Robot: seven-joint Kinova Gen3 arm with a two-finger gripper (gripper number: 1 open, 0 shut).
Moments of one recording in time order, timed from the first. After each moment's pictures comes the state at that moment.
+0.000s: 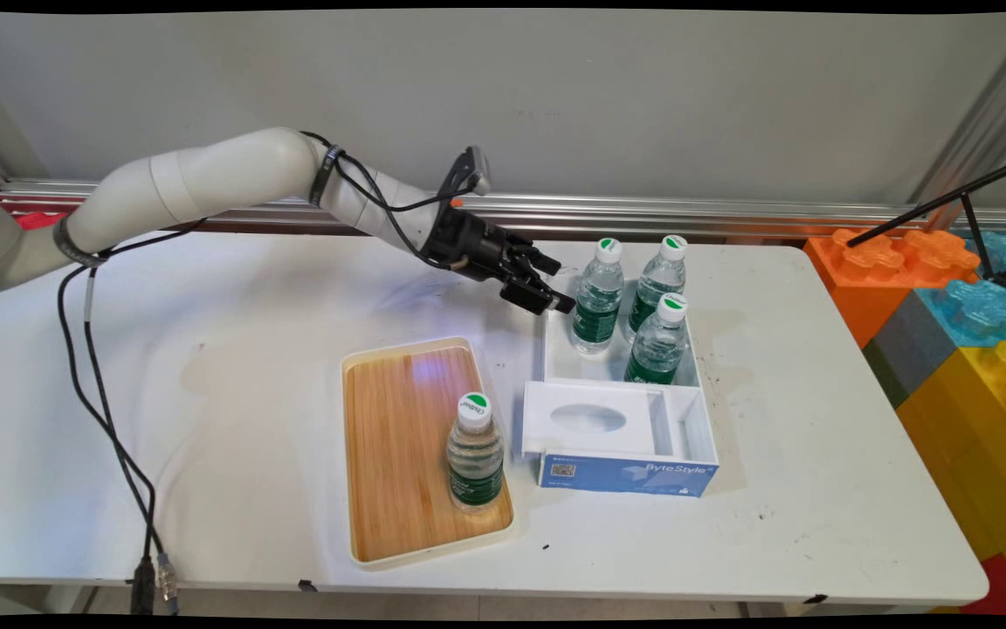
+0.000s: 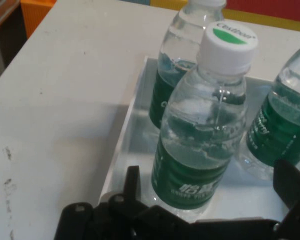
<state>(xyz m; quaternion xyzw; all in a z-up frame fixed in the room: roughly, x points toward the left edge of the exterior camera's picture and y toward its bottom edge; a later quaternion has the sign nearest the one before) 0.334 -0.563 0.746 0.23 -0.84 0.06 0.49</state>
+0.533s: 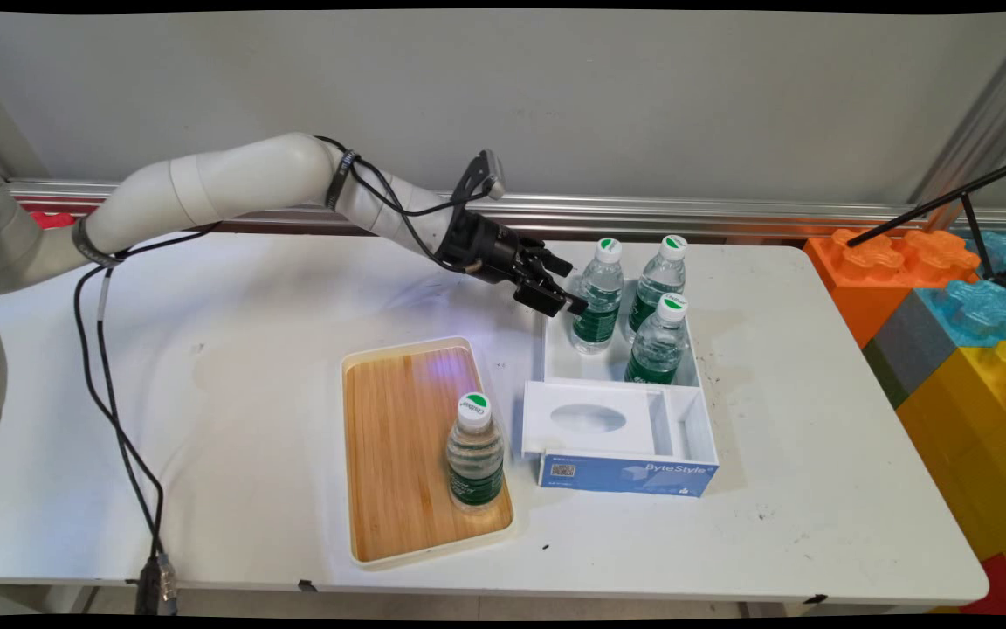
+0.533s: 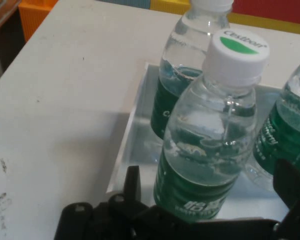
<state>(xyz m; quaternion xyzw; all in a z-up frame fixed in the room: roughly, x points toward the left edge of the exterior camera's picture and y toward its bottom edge) 0.319 -0.571 0.740 0.22 -0.84 0.06 0.50</state>
